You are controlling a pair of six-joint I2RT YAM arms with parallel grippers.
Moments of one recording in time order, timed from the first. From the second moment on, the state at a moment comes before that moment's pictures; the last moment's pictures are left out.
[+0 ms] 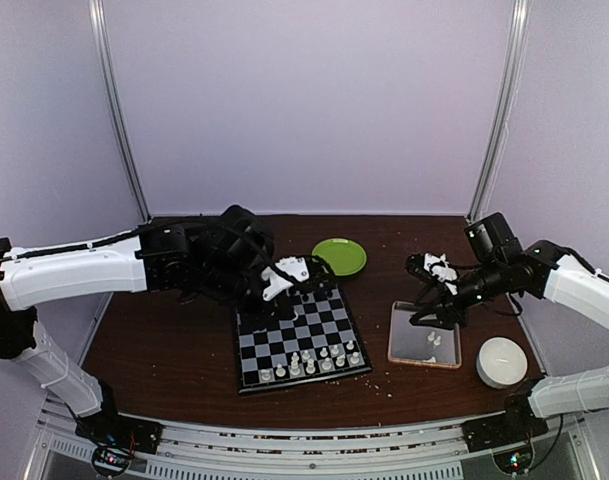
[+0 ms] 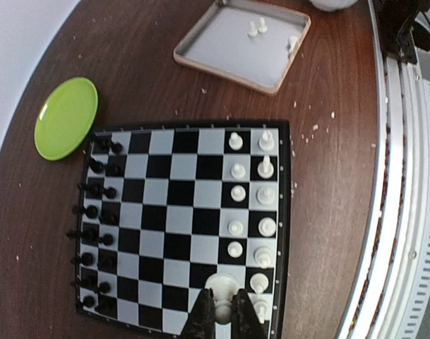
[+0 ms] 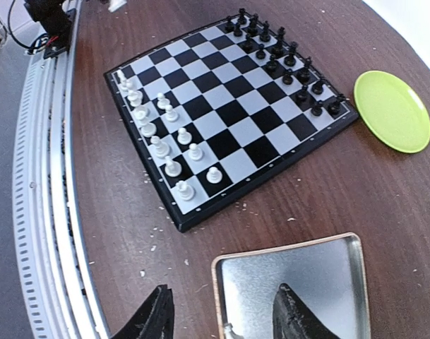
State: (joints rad) left arm -1.08 1.50 1.30 -0.65 0.05 0.26; right arm 0.48 1.07 0.87 -0.72 -0.55 -0.55
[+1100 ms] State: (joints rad) left arm -0.96 1.83 1.26 -0.73 0.23 0.21; right arm 0.48 1.10 0.86 -0.65 -0.43 -0.61
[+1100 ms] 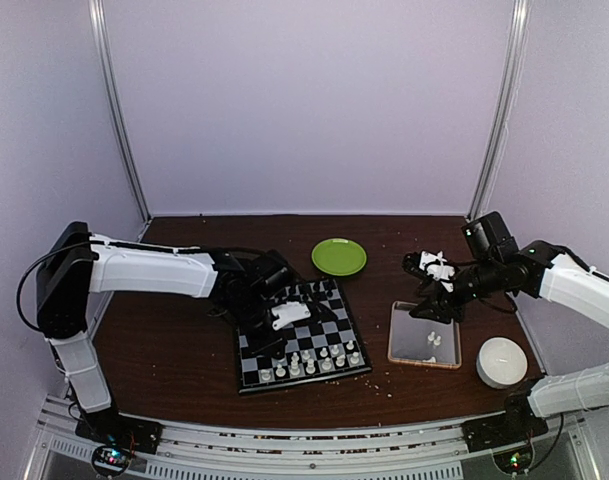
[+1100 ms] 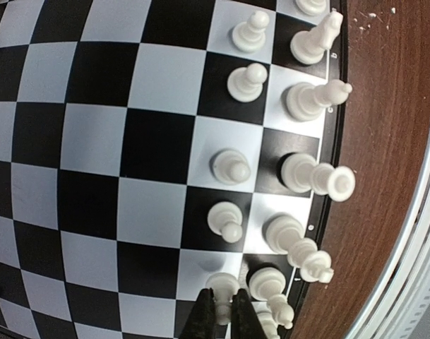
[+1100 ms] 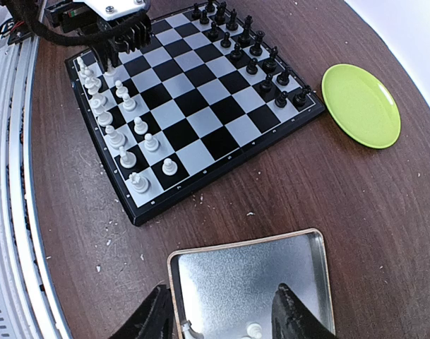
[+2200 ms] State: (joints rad) left arm -0.95 1.86 1.26 -0.71 0.23 0.22; right arm 0.48 1.13 0.86 -0.65 -0.43 -0.62
